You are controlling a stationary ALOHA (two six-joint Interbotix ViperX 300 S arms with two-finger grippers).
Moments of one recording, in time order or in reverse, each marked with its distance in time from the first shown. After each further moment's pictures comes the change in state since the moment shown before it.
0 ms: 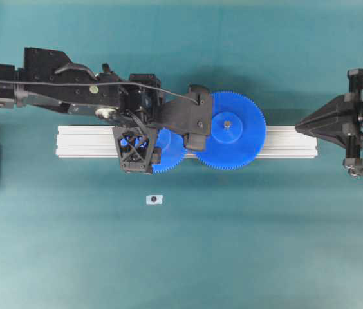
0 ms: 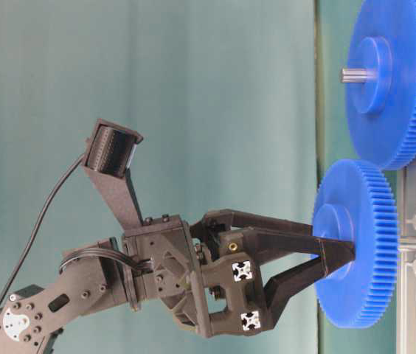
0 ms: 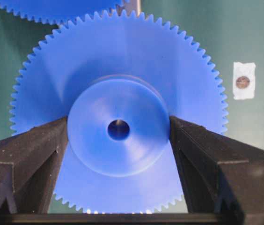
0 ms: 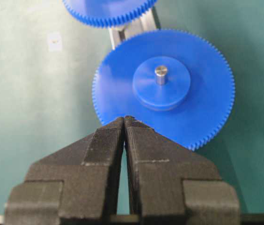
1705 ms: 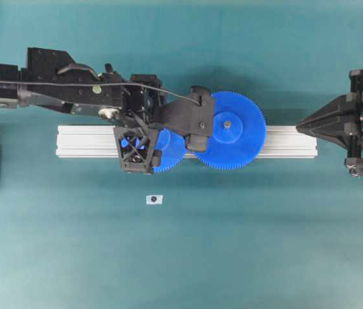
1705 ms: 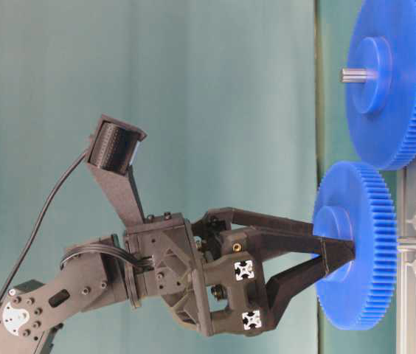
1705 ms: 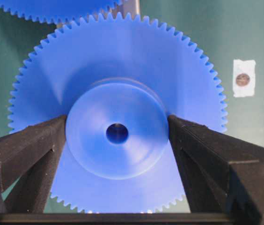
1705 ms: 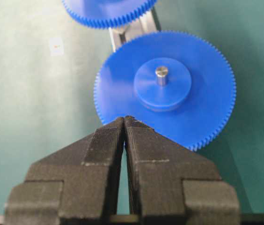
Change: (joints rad) left arm -0.002 0.002 -0.018 0.000 0.031 0.003; right arm 0.000 -0.015 0.015 0.000 -0.017 0.020
